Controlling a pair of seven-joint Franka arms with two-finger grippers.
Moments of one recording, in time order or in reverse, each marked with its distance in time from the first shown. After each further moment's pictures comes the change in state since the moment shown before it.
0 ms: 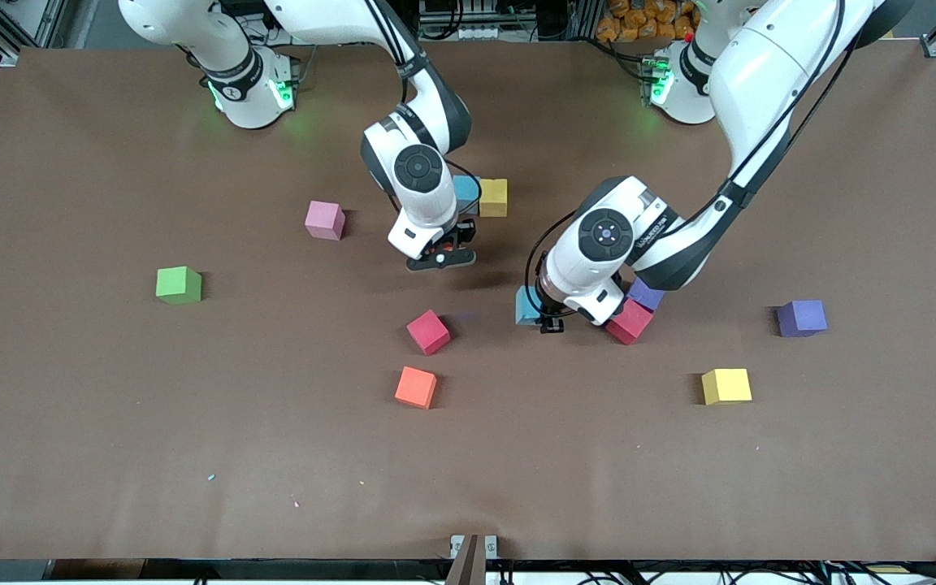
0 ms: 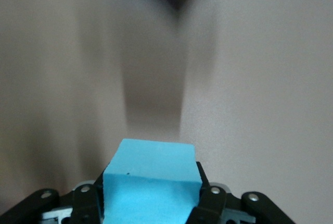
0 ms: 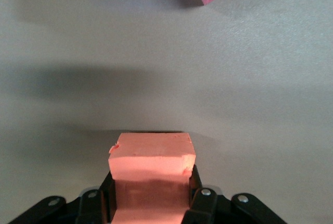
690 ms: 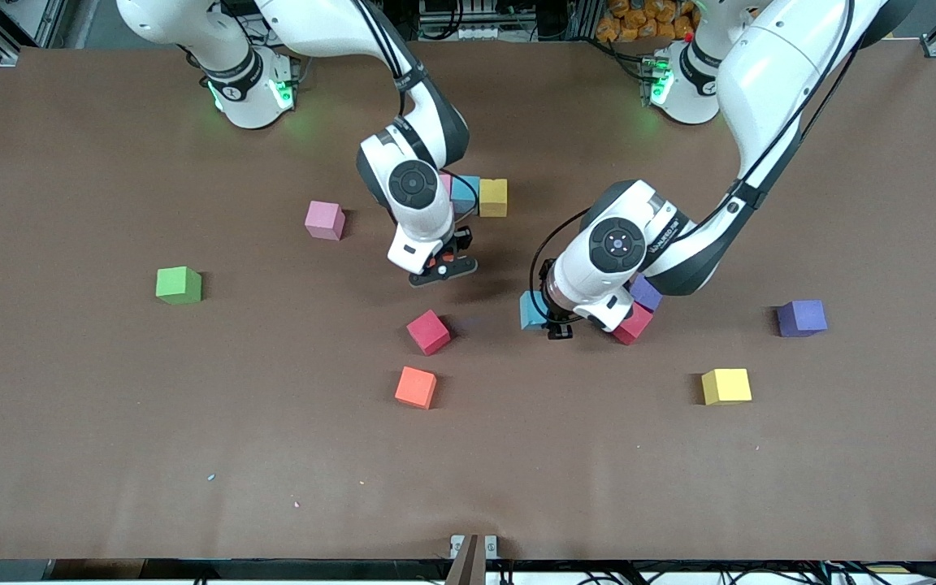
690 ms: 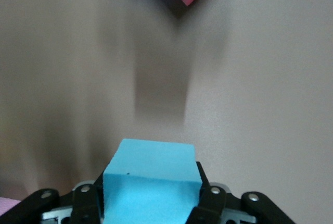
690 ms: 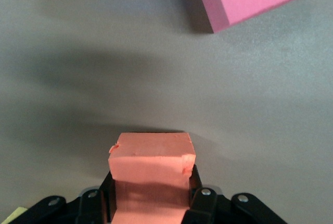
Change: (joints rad) left arm 0.013 -0.005 0.004 0.053 -0.062 -0.060 -0.016; right arm -0.071 0.018 0.038 0.040 0.004 -0.028 -0.172
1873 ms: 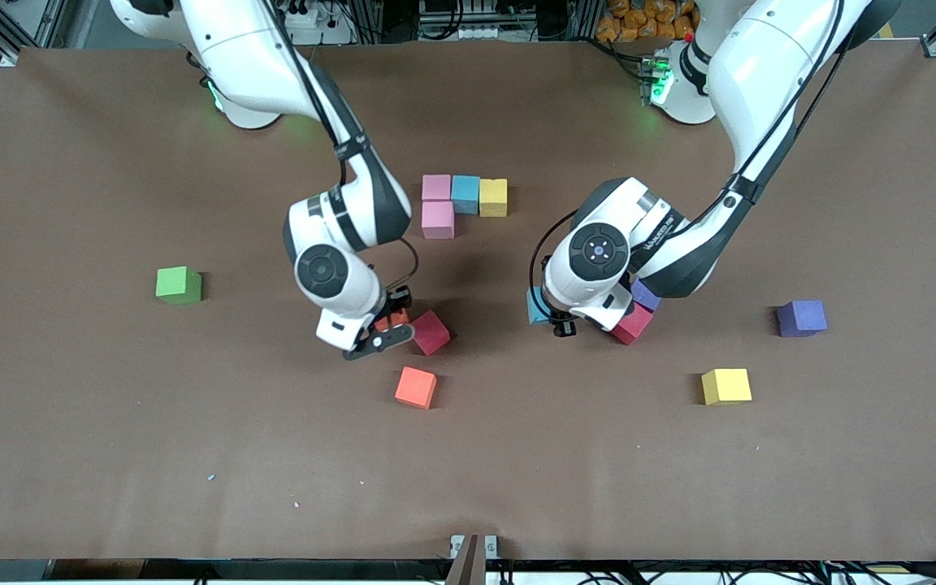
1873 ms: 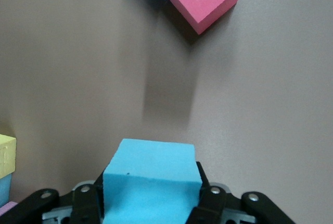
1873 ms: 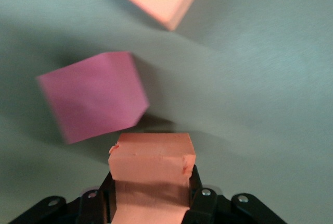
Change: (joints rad) left arm -0.081 0.012 0.056 0.130 0.000 -0.210 -0.053; right arm -0.247 0.077 -0.001 0.205 0.000 -0.168 -0.256
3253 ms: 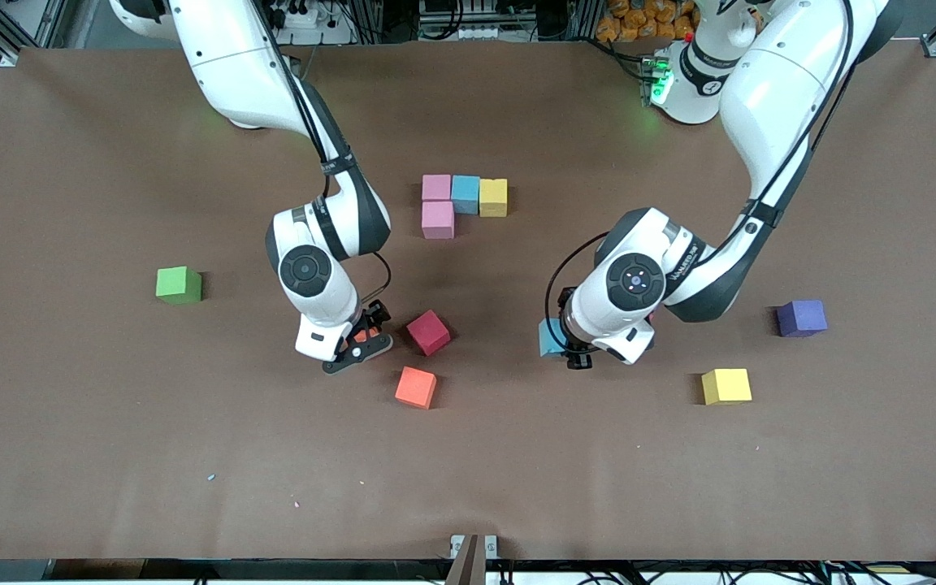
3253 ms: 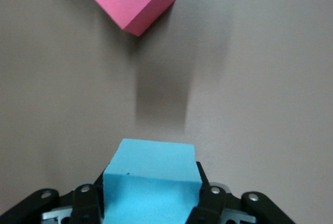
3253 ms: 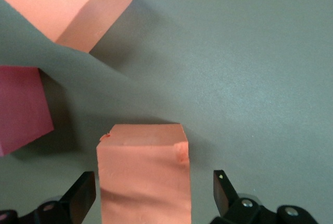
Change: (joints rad) left arm 0.018 0.059 0.051 0.043 0.000 0.105 0.111; right arm -0.069 0.033 -0.012 -0.077 -0.130 0.218 -0.163
